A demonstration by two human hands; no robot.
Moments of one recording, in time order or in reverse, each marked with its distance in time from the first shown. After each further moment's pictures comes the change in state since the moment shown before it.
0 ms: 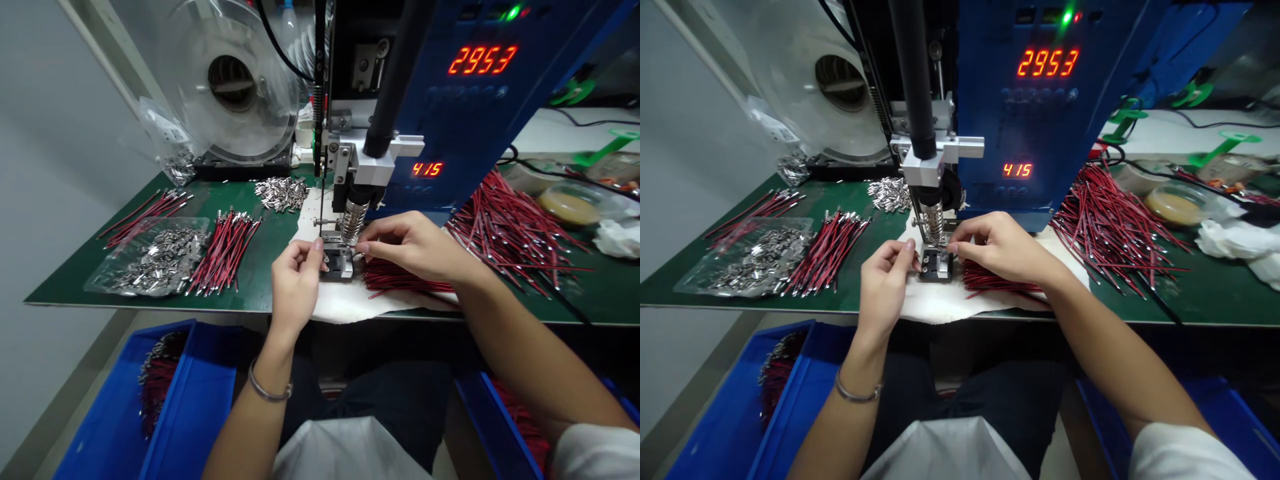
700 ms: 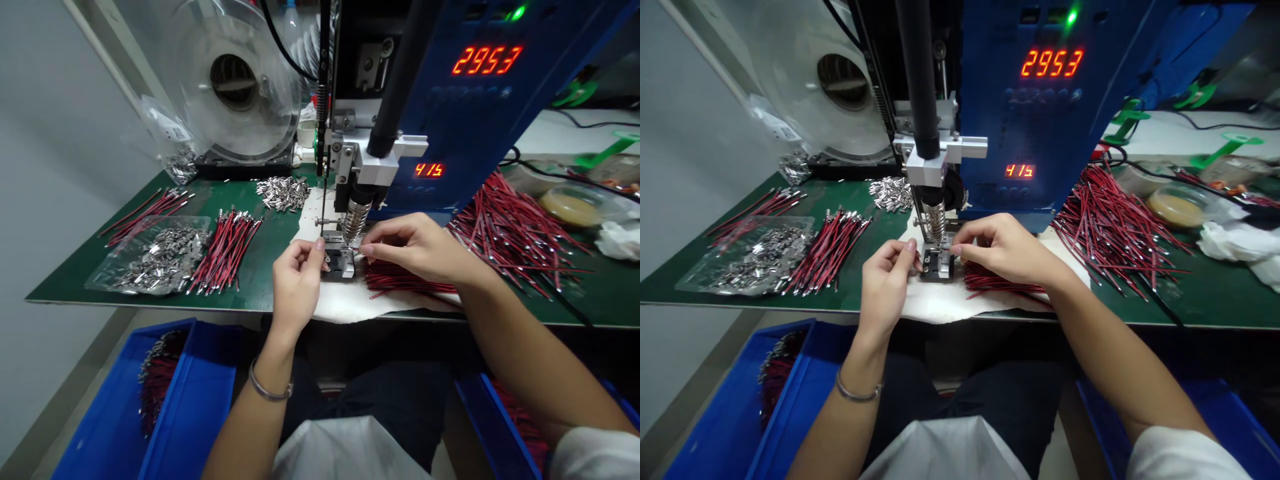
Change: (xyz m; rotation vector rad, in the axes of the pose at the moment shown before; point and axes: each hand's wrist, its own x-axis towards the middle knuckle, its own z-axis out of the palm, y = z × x) left_hand -0.001 0.000 -0.001 -0.005 0.000 0.005; right_hand -0.003 0.001 -0.002 0.057 -0.031 0.007
